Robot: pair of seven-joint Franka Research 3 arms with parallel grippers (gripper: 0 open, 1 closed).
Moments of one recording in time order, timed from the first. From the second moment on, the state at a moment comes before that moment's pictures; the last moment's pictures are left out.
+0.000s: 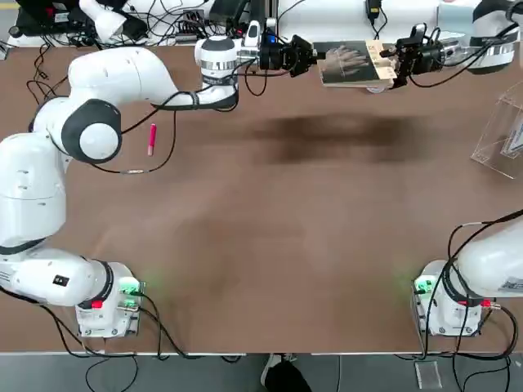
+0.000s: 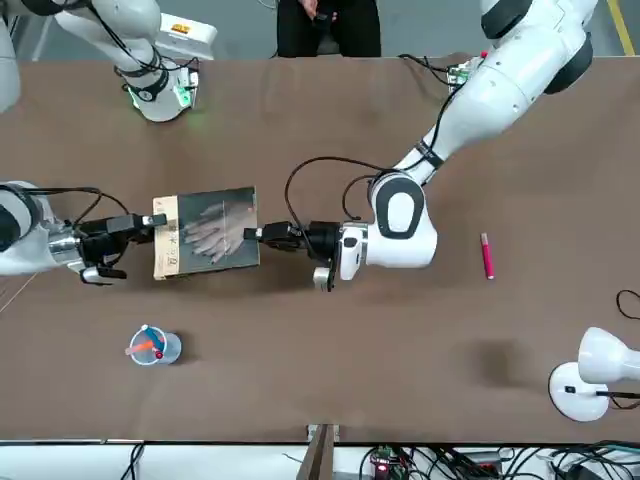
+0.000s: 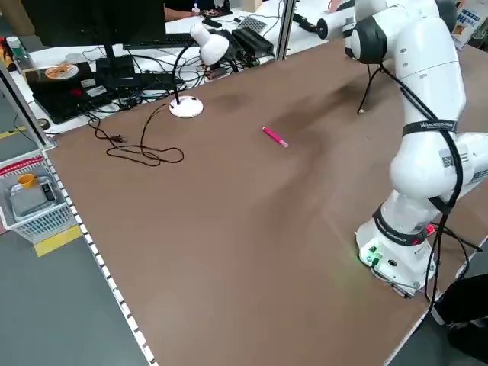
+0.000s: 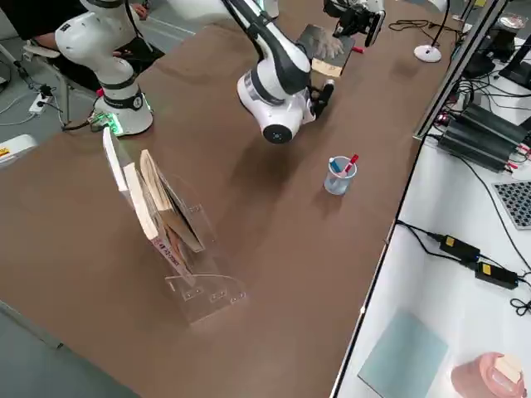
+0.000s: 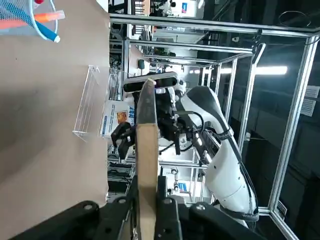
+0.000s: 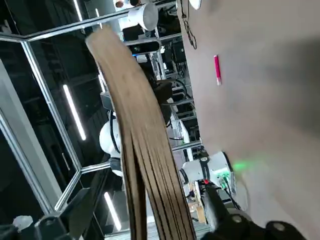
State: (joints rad) left arm -0.30 0.86 -0.50 -1.28 -1.57 2.24 0.55; right arm -0.07 0.46 -0.02 -1.84 1.37 1.36 -0.55
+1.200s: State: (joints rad) left arm -0.31 0.86 -0.50 -1.27 -1.57 2.24 0.55; right arm -0.07 0.46 -0.02 -1.84 1.37 1.36 -0.54
